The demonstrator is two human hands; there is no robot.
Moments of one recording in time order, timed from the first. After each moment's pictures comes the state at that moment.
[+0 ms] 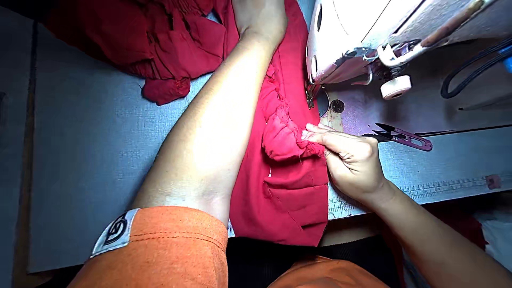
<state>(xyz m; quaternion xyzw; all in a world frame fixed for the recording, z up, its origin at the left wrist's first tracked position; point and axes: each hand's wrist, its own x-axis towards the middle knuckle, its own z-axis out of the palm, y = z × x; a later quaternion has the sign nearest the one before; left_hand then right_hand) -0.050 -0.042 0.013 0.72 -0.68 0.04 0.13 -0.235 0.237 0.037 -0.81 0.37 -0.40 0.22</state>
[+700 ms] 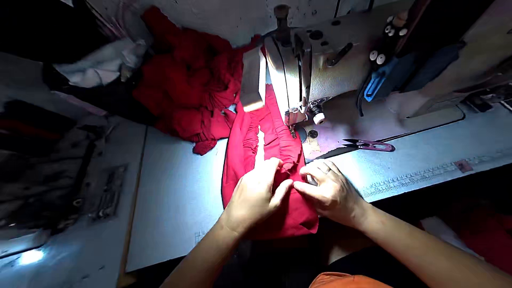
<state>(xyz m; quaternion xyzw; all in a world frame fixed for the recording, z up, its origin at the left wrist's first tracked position) -0.017 0.281 0.075 0.48 -0.85 -0.10 0.19 -0.238 0.287 0.021 -0.86 0.33 -0.38 0.01</state>
